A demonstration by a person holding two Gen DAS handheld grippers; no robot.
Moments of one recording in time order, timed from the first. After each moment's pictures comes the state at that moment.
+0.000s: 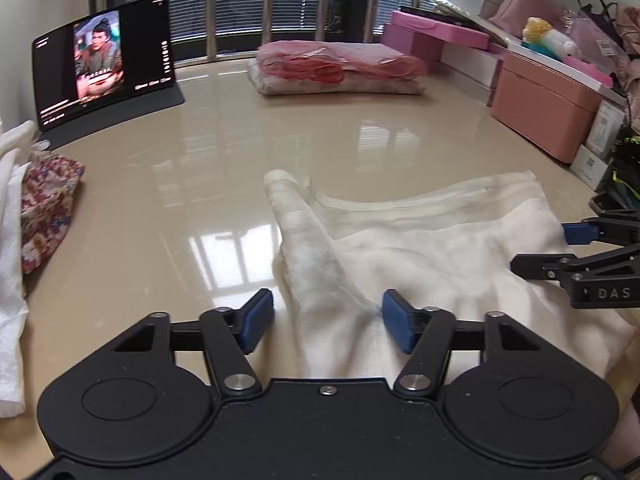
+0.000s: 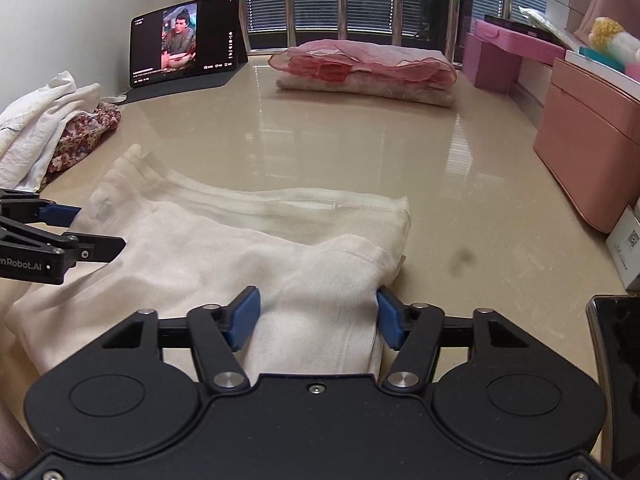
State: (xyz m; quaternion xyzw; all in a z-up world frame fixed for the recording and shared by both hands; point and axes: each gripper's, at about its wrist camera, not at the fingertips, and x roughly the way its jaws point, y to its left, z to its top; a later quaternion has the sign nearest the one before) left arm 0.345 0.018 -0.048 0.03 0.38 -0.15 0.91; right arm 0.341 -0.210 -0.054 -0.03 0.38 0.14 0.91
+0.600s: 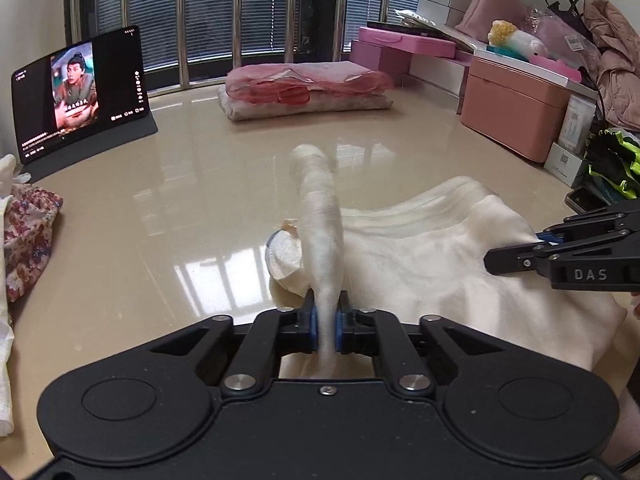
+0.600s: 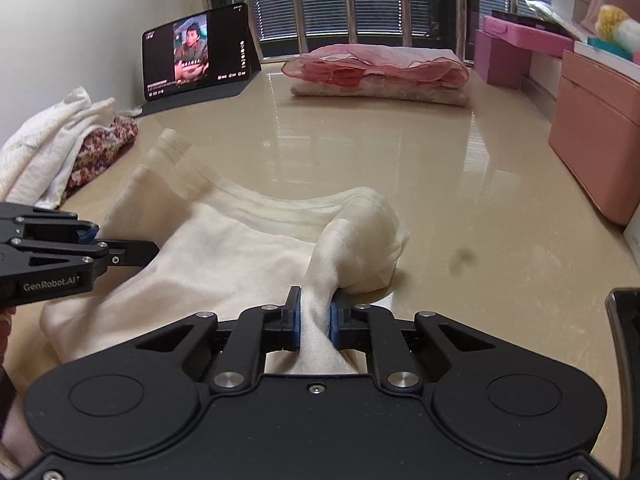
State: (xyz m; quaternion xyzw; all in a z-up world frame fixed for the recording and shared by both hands) left arm 0.336 0.000 -0.046 0.04 0.35 -0.17 0.92; right arm 0.337 -0.213 -0.049 0.01 0.37 0.17 0.91
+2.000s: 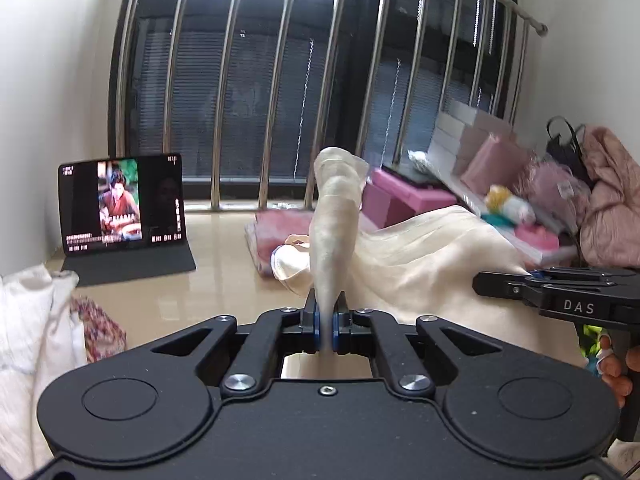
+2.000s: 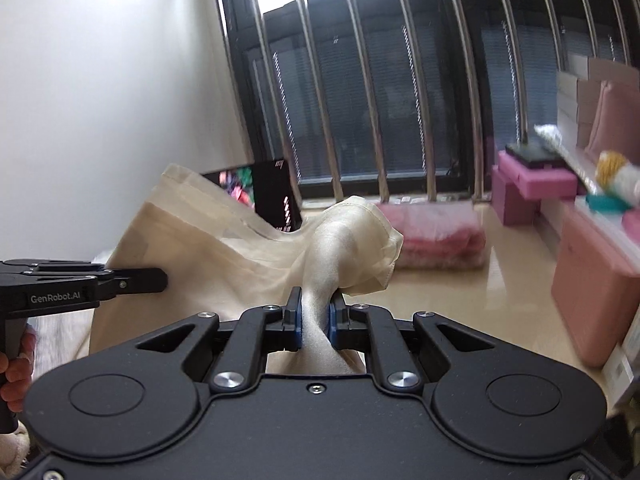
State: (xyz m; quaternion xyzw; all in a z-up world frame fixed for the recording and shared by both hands) left arm 0.325 0.023 0.121 -0.03 0.22 -0.15 0.96; right arm 0.341 -0.213 0.098 0.05 0.21 0.21 0.95
